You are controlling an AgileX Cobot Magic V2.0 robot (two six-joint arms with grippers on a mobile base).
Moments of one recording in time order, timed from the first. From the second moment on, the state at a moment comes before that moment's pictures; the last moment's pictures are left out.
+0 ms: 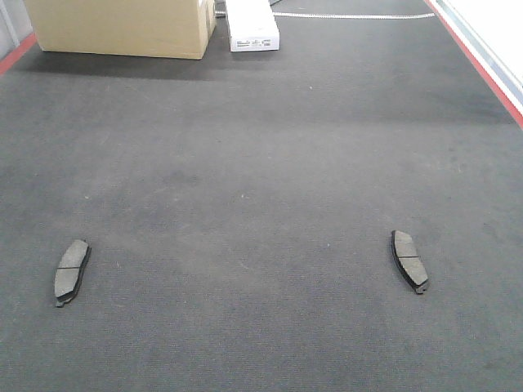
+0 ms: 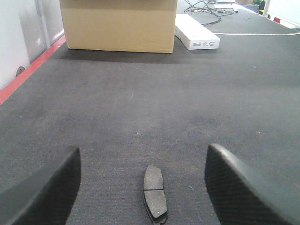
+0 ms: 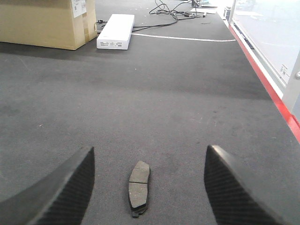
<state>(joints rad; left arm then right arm) -0.14 0.25 -0.37 0.30 0.42 -0.37 0.10 0.26 -0.41 -0.04 0.43 -0.03</state>
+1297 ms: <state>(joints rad) -0.14 0.25 -0.37 0.30 0.42 -0.37 0.10 0.26 -0.40 -0.04 0.43 -0.03</state>
